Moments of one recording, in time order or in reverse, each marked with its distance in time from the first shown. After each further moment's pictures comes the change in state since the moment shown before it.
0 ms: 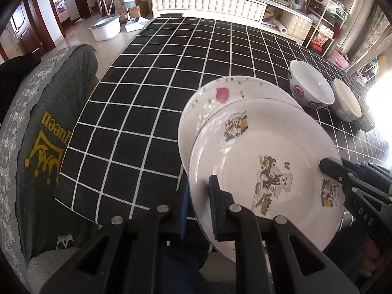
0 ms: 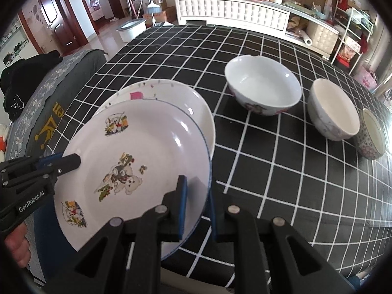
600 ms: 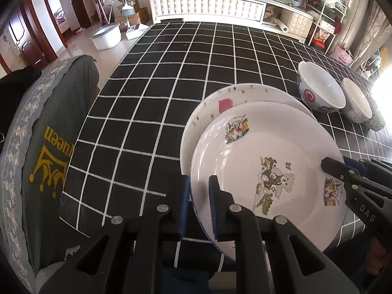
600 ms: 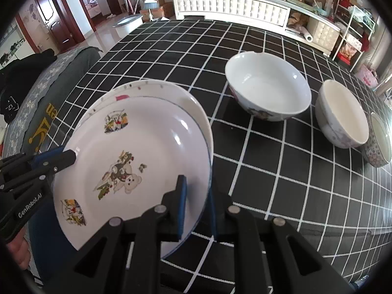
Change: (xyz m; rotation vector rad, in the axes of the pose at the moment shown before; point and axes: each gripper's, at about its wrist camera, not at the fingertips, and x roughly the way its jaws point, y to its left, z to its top) left arm 0.016 -0.004 0.017 0.044 -0.025 0.053; right arm 0.018 -0.005 0.014 0.006 0.036 -0.011
